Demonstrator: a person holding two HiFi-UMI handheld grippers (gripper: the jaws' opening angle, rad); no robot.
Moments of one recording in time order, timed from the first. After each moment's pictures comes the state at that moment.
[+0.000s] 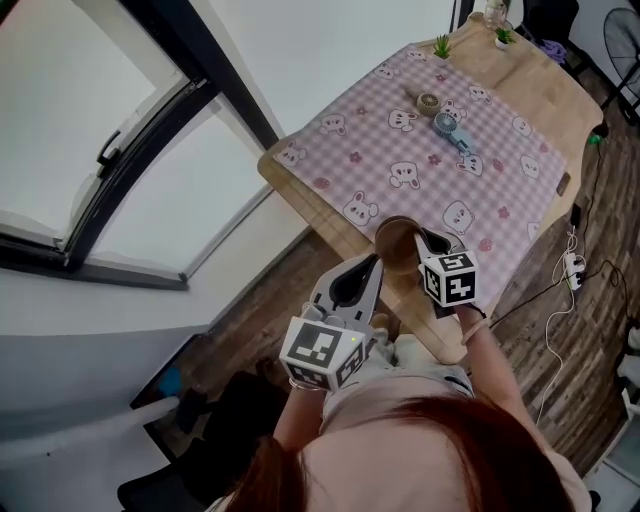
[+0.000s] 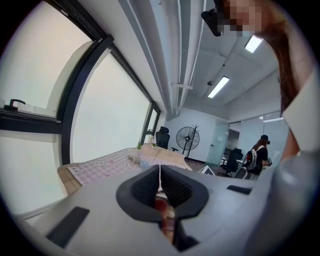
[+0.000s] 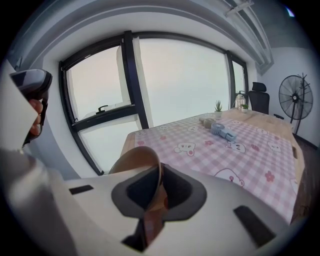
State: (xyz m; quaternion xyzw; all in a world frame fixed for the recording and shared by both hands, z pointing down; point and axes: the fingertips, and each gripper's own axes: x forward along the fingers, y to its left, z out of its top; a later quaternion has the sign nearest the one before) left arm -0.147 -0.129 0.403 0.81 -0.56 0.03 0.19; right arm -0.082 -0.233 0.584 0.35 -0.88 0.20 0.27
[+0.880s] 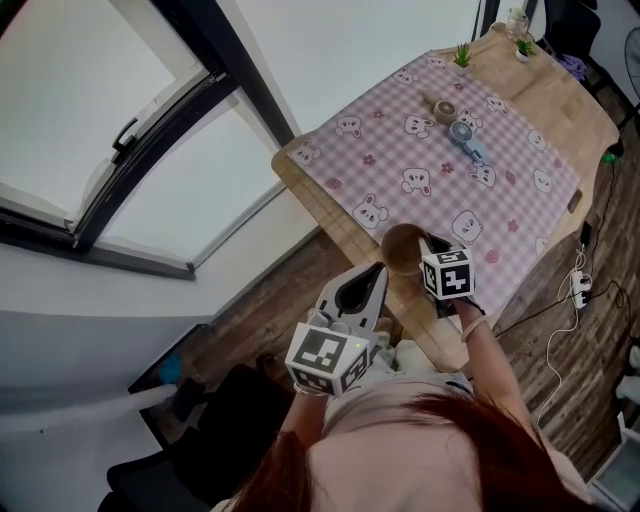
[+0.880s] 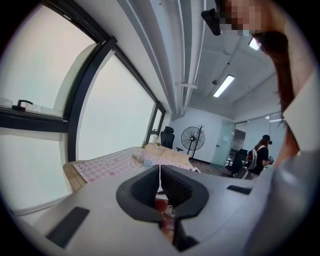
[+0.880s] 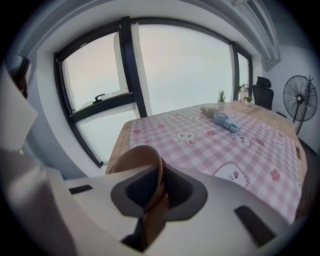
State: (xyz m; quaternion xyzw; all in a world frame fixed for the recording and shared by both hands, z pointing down) left arm -0.145 -0.125 0.406 0.78 -0.59 0.03 0.20; right arm -0.087 -0.246 0.620 0.33 -0.86 0.21 0.32
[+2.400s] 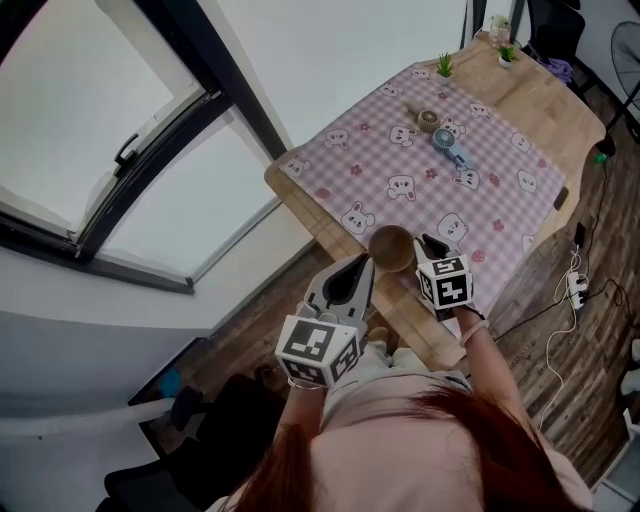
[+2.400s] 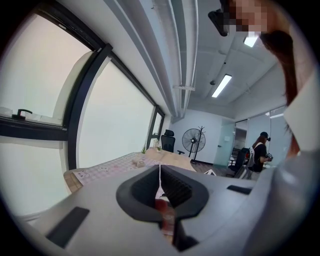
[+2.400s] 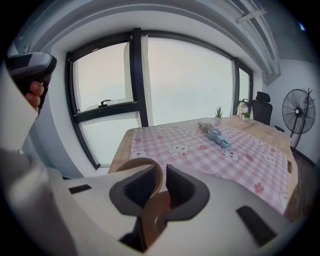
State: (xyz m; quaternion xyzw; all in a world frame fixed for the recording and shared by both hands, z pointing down) left arm -0.137 -0.130 0.384 0.78 -0.60 0.03 0.17; right arm -0.062 -0.241 0.577 0.34 -0.88 0.15 0.29
